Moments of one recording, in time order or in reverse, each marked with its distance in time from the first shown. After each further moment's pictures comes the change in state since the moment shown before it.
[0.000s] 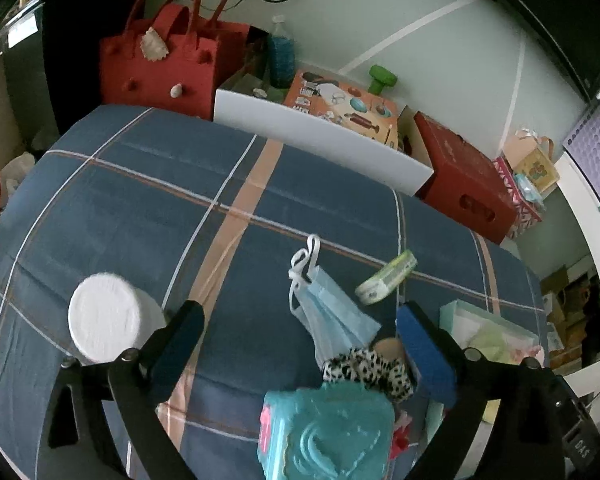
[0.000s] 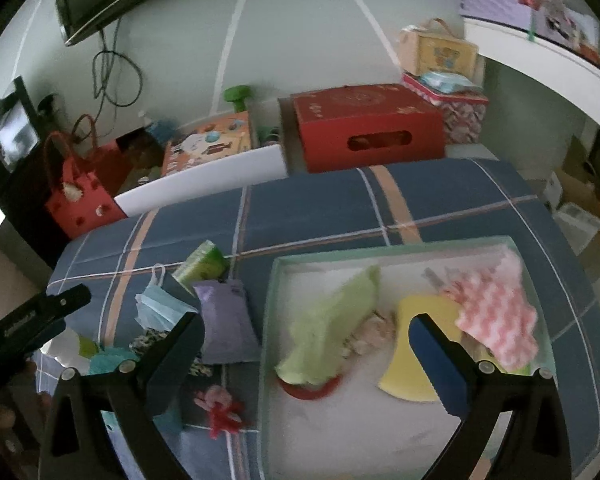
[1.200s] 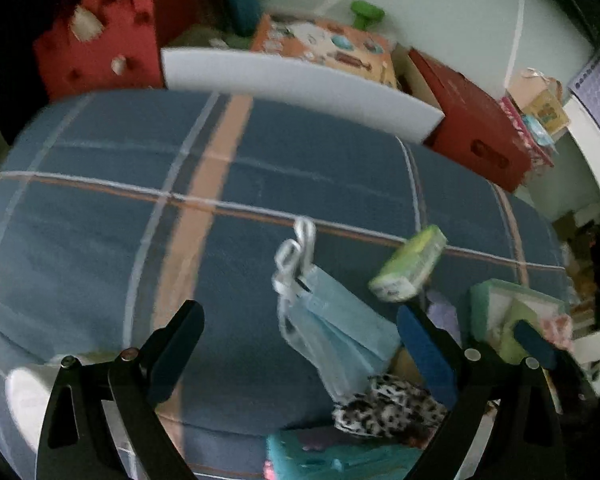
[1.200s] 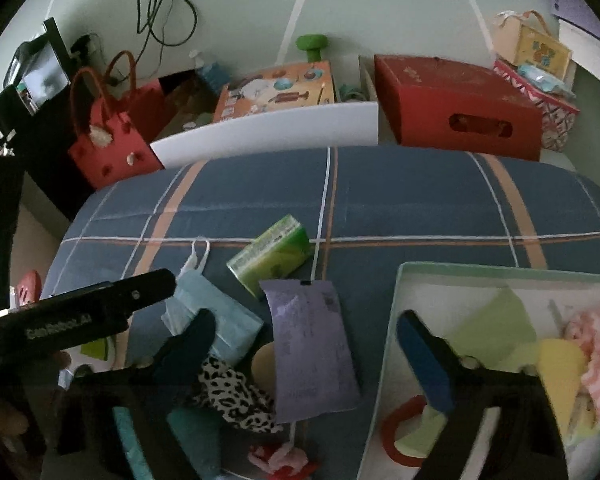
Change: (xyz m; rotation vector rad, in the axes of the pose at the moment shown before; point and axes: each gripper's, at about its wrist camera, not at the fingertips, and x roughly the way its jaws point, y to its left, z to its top) left arm 0.079 -0.012 0.019 0.120 0.218 -0.025; right arm 0.098 0.074 0.005 -0.134 0.129 0.128
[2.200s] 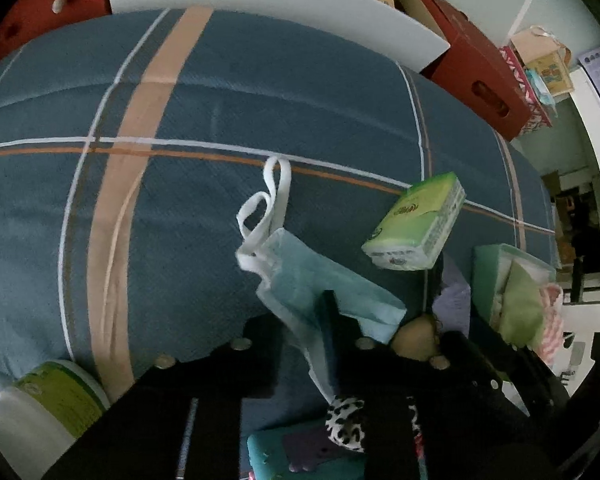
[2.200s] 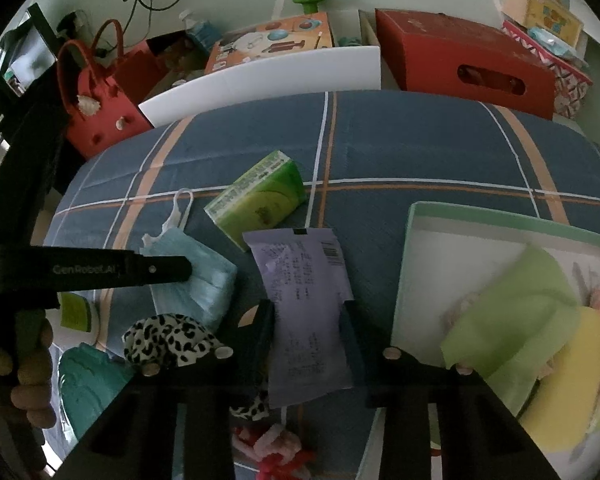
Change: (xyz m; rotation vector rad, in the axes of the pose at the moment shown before) left arm 0.059 -0.015 0.014 0.011 0.260 -0.073; right arm 0.028 -0.010 -0.017 0.014 0.132 0.020
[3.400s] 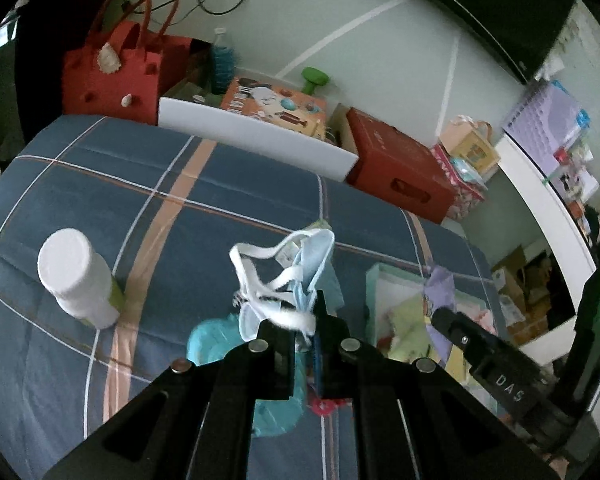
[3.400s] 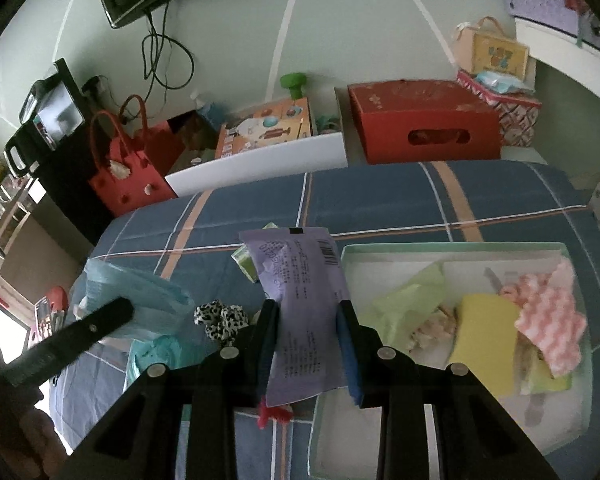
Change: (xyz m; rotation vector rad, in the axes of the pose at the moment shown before) left arm -0.129 -0.037 -0.136 0.002 -0.514 -0.067; right arm -0.126 -0.021 -0.033 0.046 -0.243 0.011
